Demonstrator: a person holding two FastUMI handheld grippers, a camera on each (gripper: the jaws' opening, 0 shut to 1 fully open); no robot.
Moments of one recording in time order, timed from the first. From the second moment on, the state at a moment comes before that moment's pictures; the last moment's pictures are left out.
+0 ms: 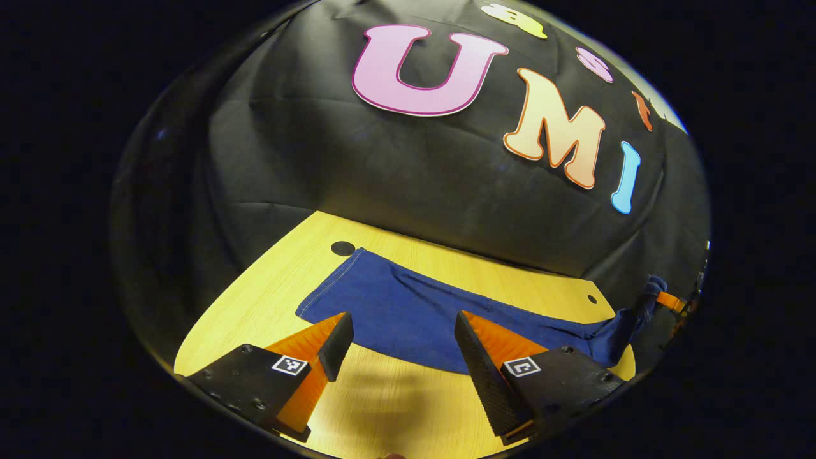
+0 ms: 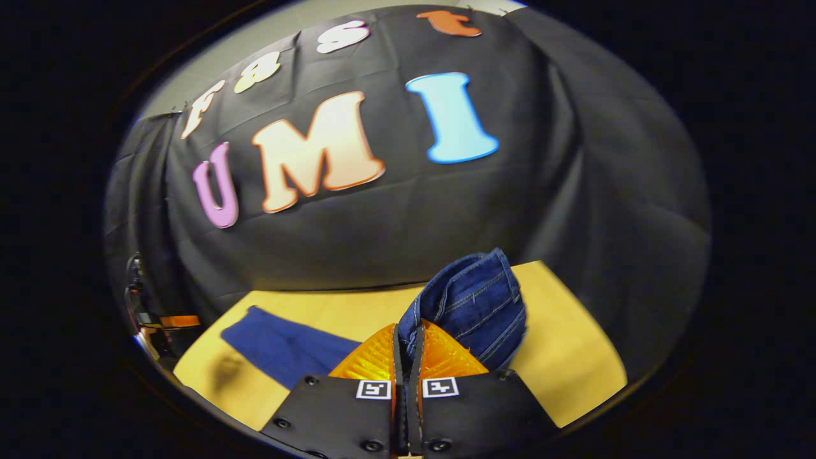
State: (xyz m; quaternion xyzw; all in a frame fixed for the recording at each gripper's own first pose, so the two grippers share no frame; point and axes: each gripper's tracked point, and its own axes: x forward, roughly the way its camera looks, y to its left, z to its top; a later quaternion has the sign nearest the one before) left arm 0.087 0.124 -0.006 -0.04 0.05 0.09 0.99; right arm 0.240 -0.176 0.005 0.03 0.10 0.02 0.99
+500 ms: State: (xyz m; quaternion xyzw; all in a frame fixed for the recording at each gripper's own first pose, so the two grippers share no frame) left arm 0.115 0.175 -0.025 -0.07 0.04 0.11 0.99; right arm 0.316 -0.025 -0.160 0.17 0.21 0.18 0.95
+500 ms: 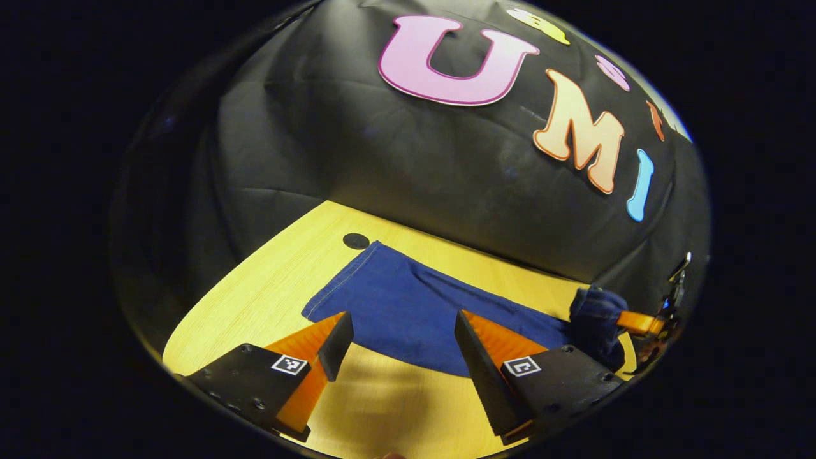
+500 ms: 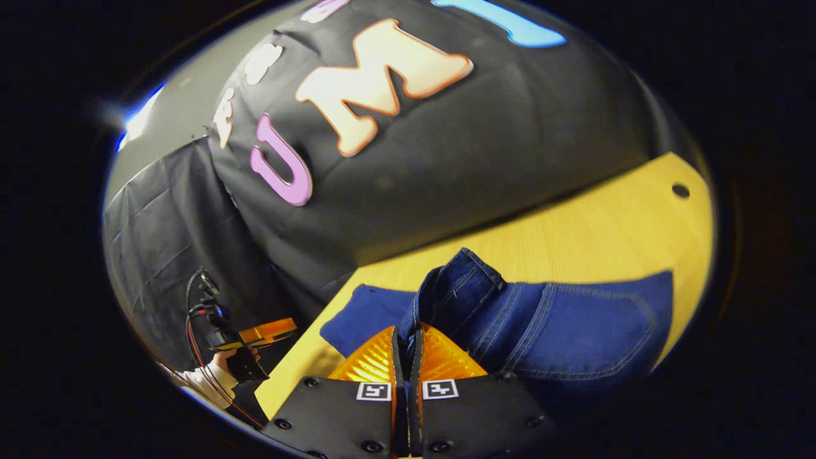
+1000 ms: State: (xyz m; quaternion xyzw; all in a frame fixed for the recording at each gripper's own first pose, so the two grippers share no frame) left arm 0.154 0.256 -0.040 -0.05 0.06 0.16 0.98; right arm 0.294 0.016 -0.187 0.14 0.27 0.19 0.93
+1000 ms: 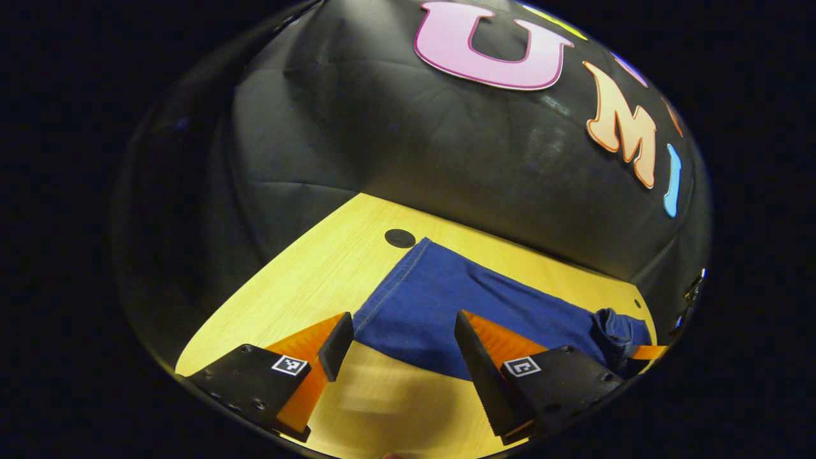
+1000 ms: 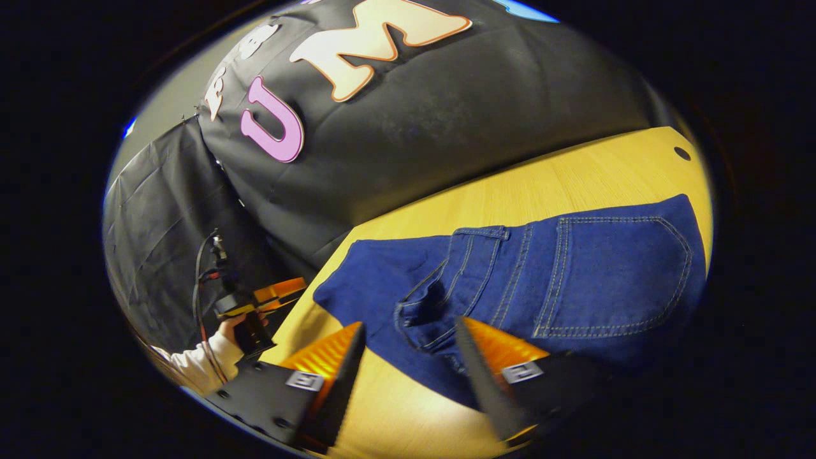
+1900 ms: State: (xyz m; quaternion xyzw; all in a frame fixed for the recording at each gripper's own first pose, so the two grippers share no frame) left arm 0.155 0.305 -0.064 -0.01 0.12 0.17 0.98; right arm 0.214 -0.078 -0.077 0.14 0.16 0.04 0.98
